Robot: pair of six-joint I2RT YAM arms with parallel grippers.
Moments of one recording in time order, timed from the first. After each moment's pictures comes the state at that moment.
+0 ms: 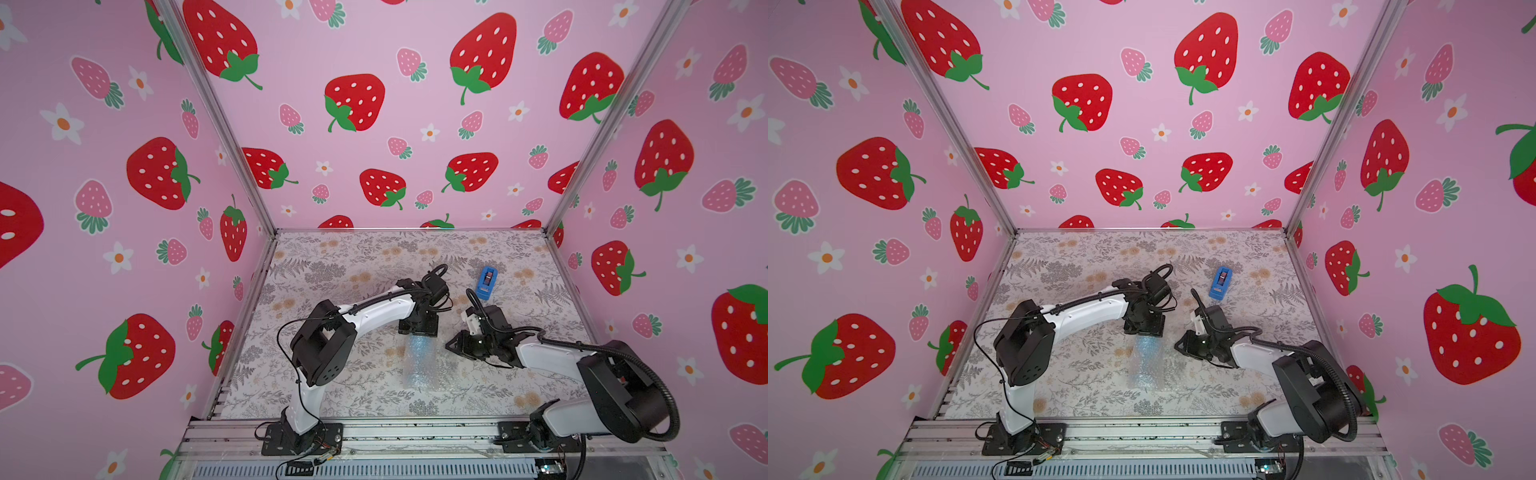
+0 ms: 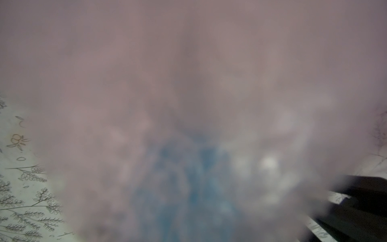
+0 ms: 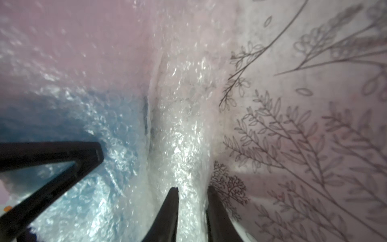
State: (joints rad) left arm -0.84 1.98 1.53 -0.90 0.04 -0.68; right arm 0.59 1.42 0.47 0.02 -0.46 0.70
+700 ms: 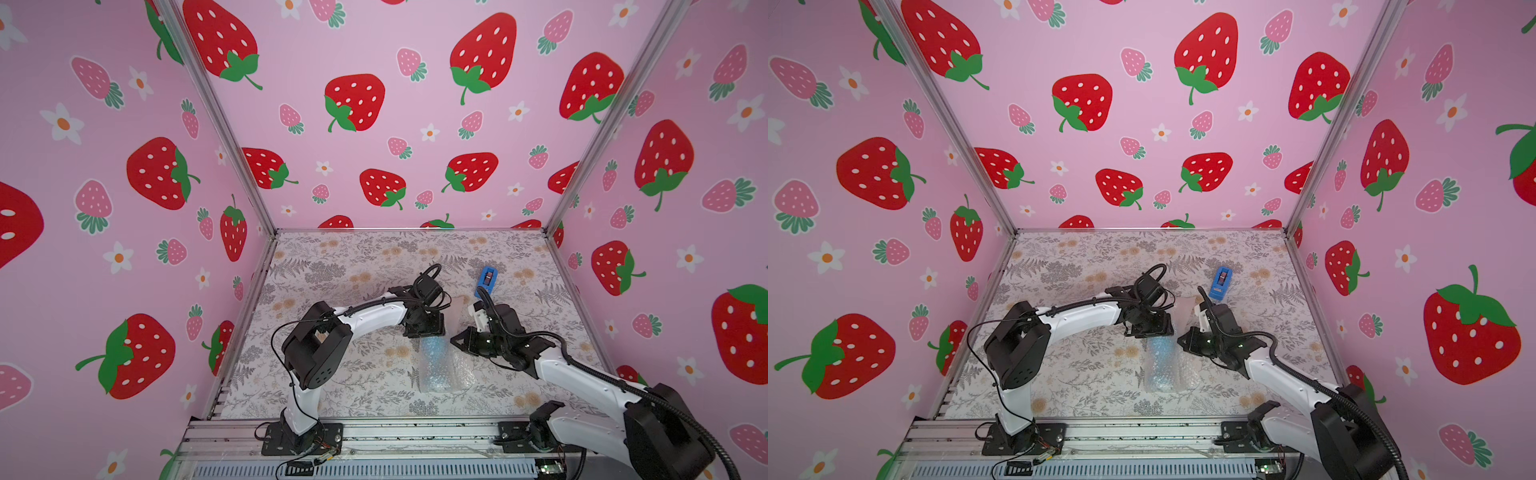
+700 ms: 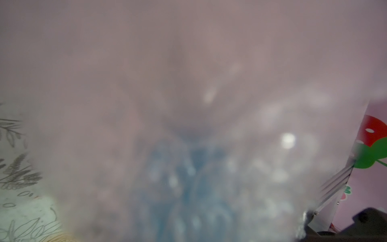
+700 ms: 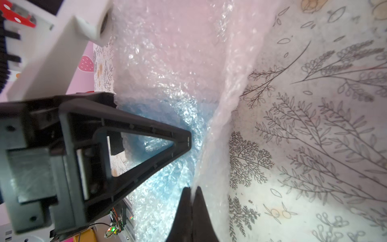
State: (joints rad) left arm -0.82 1.93 1.36 -0.57 0.27 -0.77; right arm 0.63 1.14 0.48 -0.12 -0.42 0.77
